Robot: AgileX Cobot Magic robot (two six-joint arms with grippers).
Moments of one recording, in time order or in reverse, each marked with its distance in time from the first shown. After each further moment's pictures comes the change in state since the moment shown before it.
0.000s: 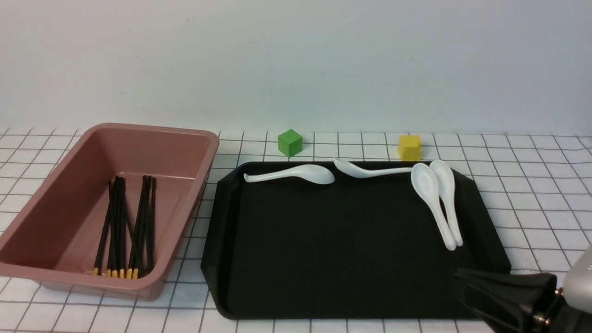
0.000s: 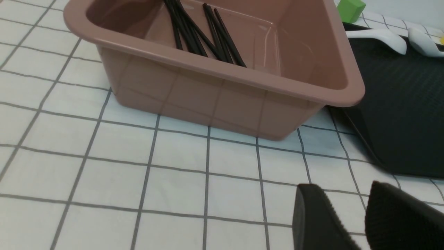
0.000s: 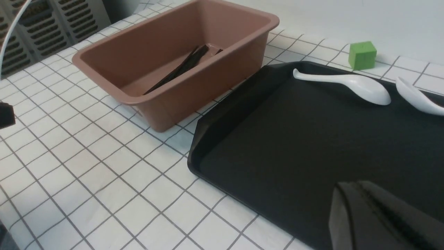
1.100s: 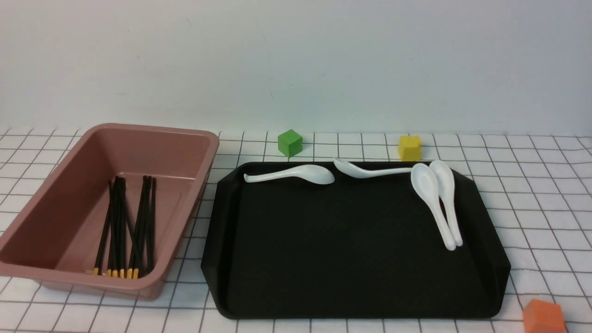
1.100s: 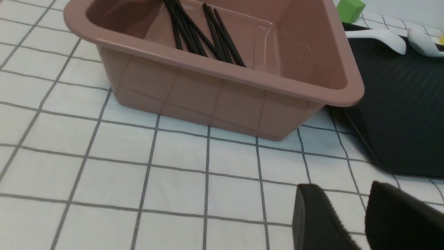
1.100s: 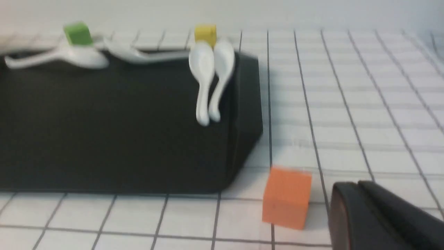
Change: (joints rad) right arm -0.686 -0.745 0.366 -0.078 0.374 -0.030; left arm 0.000 0.000 0.000 0.000 0.000 0.000
